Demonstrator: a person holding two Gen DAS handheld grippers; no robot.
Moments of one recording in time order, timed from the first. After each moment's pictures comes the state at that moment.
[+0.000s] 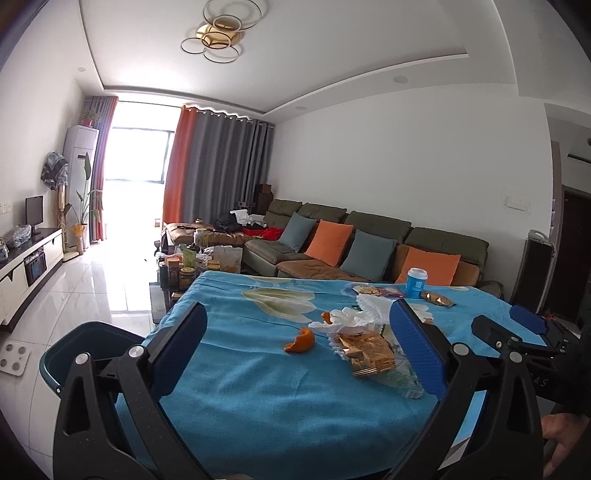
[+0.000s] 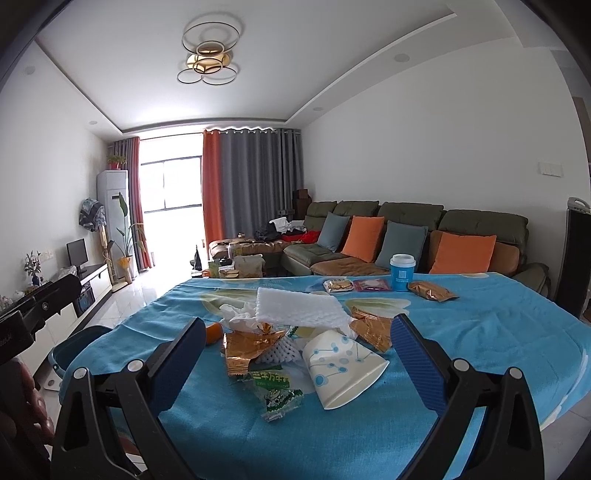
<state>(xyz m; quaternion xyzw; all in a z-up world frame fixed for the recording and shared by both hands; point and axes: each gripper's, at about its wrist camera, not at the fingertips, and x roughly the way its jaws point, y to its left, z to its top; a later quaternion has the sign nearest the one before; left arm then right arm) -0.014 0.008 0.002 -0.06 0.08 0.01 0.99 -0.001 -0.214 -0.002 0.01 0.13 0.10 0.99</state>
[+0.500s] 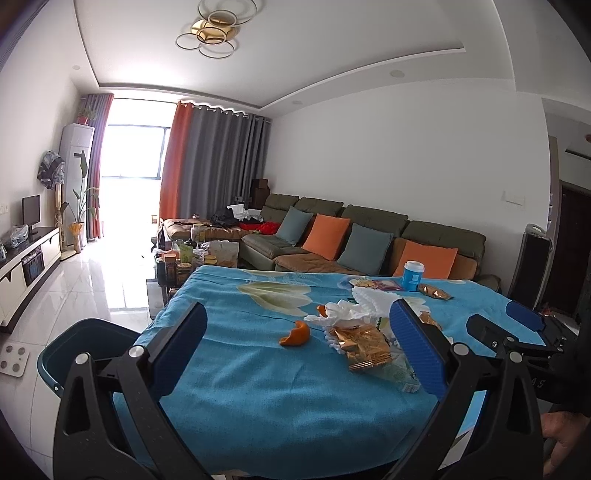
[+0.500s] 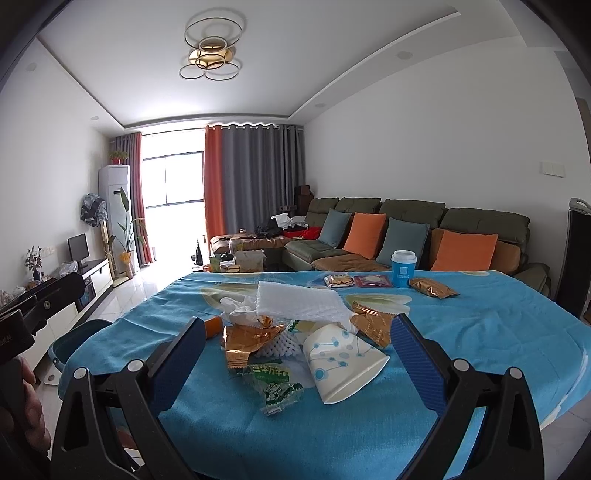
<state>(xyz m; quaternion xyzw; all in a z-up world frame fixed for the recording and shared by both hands) -0.015 0.005 0.001 -0.06 0.09 0.01 0.99 -0.005 -0.213 -0.004 0.00 0.14 0.10 0.99</state>
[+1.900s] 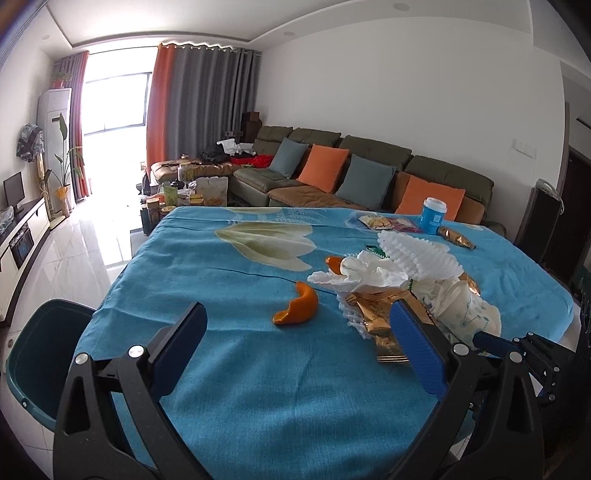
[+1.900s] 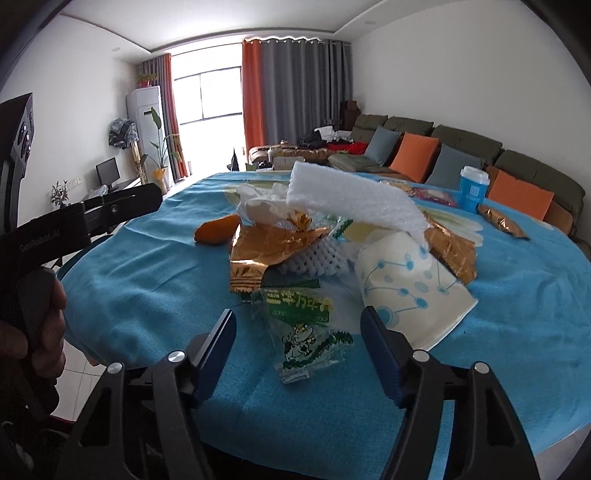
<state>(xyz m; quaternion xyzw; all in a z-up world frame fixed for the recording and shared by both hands) 0.119 0.006 -0.042 -0.05 0.24 -0.01 0.97 0.077 -0.184 -0.073 -0.04 0.32 0.19 0.93</state>
